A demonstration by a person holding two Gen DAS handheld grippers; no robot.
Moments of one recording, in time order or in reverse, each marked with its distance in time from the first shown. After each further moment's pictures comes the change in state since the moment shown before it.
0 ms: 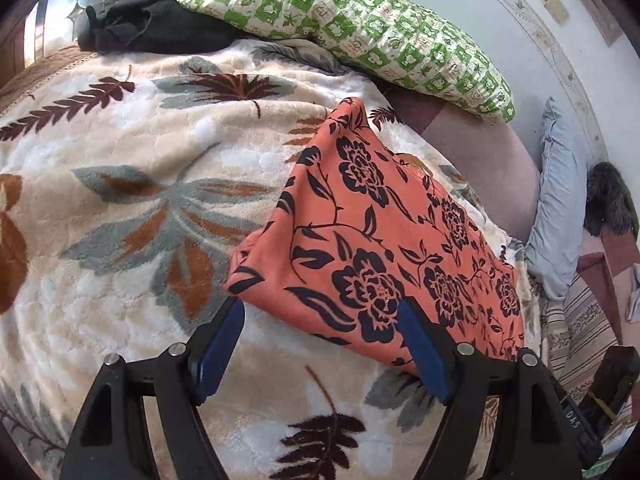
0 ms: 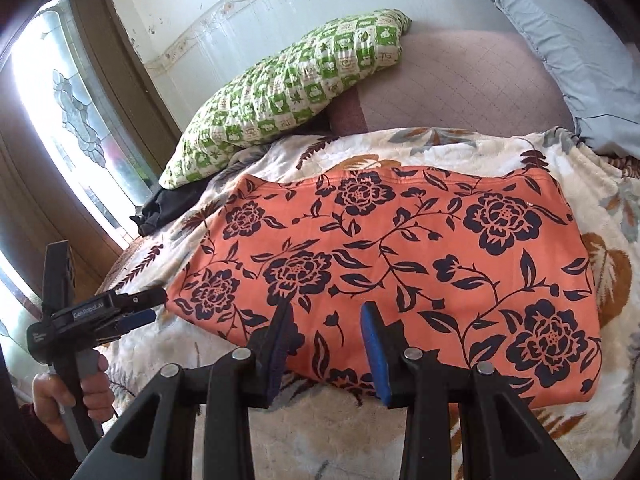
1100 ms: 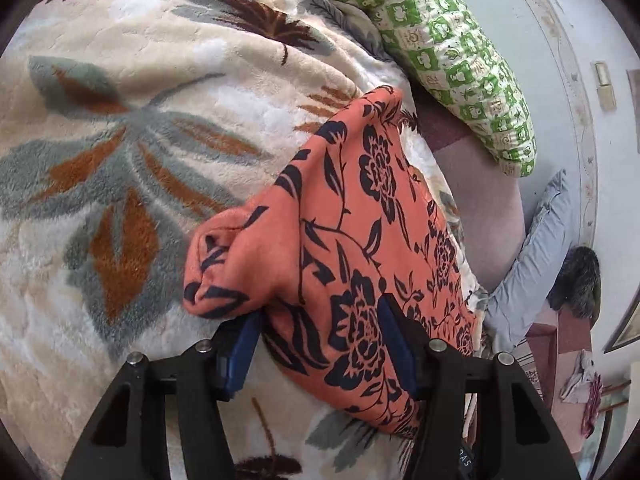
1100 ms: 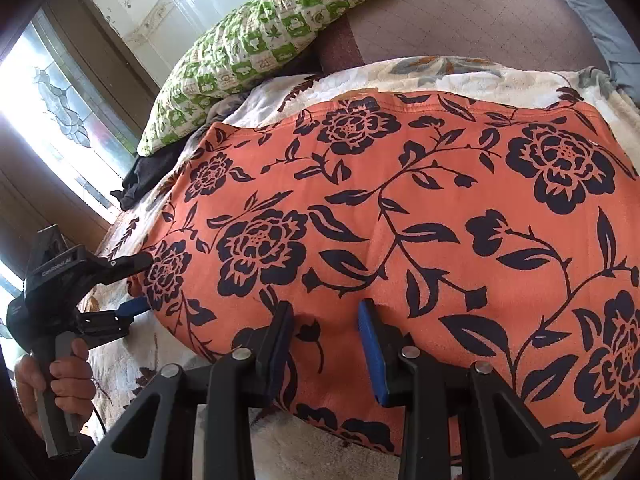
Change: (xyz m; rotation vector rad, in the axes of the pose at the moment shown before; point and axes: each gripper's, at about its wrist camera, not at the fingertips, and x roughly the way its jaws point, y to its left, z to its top) left arm 0.048 0.023 0.007 -0.318 0.065 -0.165; right arm 0.078 -0.023 -0.005 0.047 0.145 0.061
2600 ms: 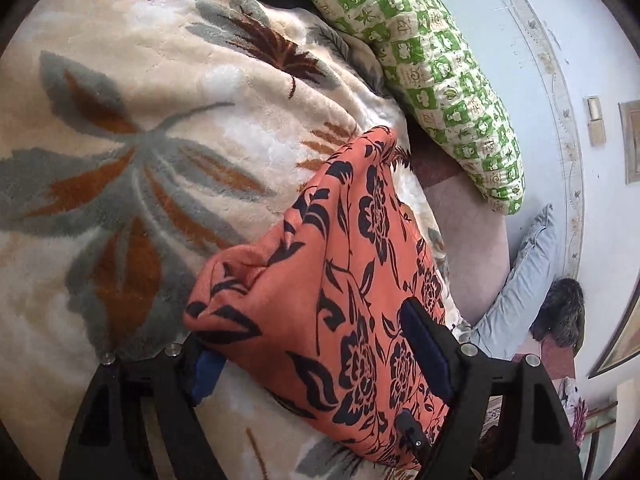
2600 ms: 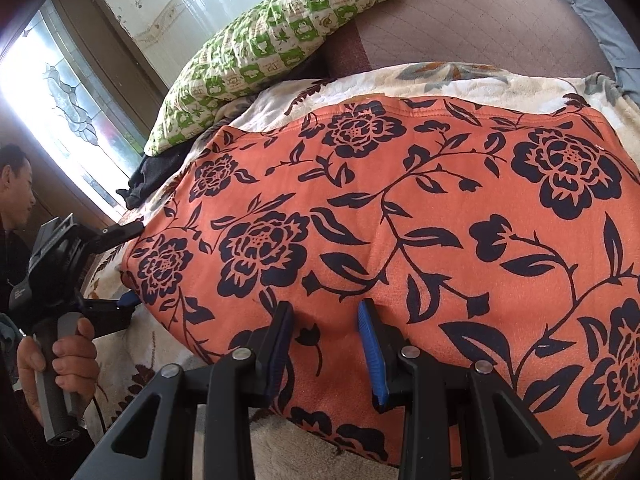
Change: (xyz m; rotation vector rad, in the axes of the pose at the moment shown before) left arm -0.002 0.013 0.004 -0.050 -0.110 -0.065; right arm 0.002 -0.002 -0.002 -0.027 -0.033 0.018
